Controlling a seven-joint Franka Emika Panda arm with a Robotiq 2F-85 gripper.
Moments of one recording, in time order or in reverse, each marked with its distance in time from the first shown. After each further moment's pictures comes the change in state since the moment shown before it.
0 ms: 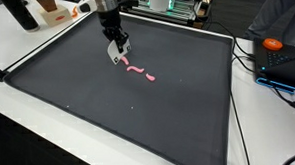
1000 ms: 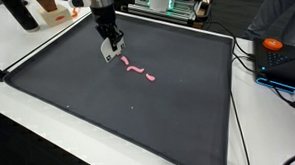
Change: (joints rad) arm 0.036 -0.012 -0.051 0.050 -0.136 -0.050 0.090
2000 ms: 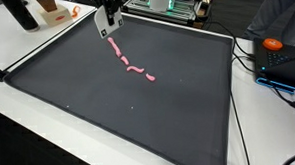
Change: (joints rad) arm -0.001 -0.272 0.001 -0.060 0.000 -0.154 -0.005
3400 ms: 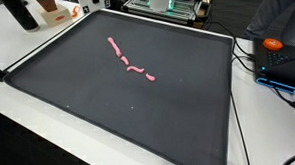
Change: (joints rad) arm -0.060 -0.145 -0.022 -0.031 -0.136 -0.065 0.095
